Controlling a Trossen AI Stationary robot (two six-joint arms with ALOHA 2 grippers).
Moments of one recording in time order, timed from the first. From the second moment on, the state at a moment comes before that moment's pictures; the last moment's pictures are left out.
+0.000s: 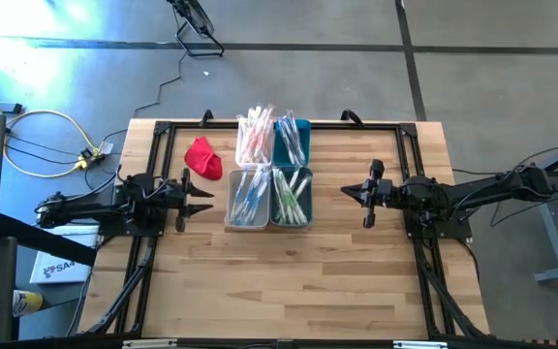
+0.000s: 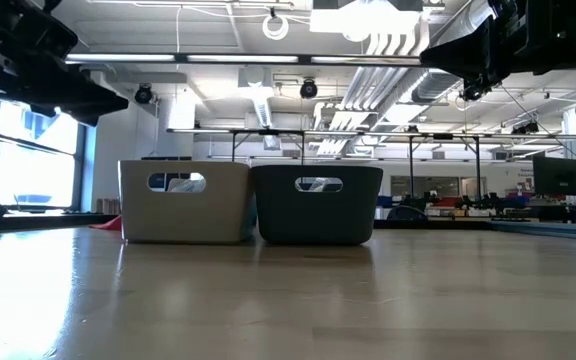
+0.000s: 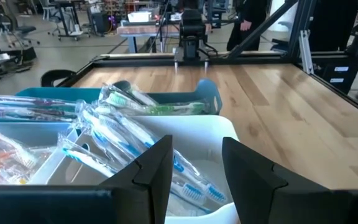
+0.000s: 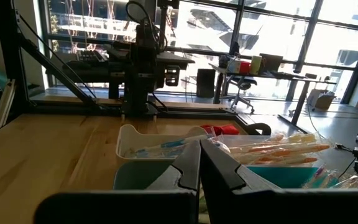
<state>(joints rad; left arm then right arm) 0.10 0.01 0.10 -0.20 0.07 0.05 0.08 0.68 0.20 0.50 0.25 -0.10</state>
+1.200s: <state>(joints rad) 0.10 0.03 0.01 0.01 0.04 0.04 0.08 0.68 0.20 0.51 0.25 -0.09</state>
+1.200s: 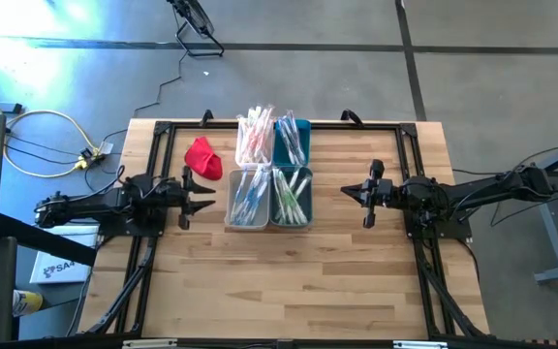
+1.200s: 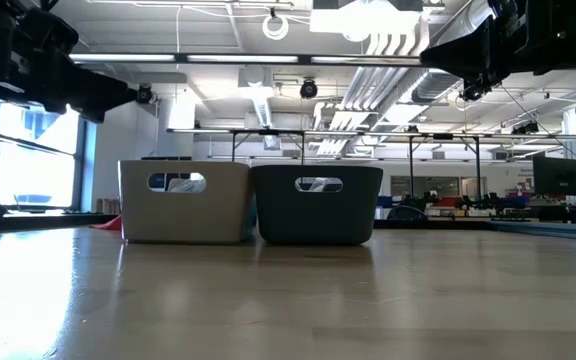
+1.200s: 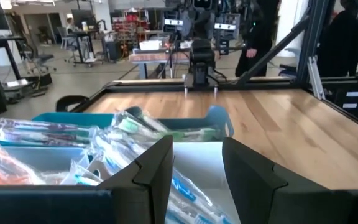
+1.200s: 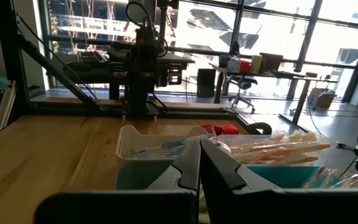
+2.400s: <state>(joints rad) 0.10 0.03 0.01 0.01 0.03 0.05 0.08 0.32 0.20 0.36 0.23 0.05</state>
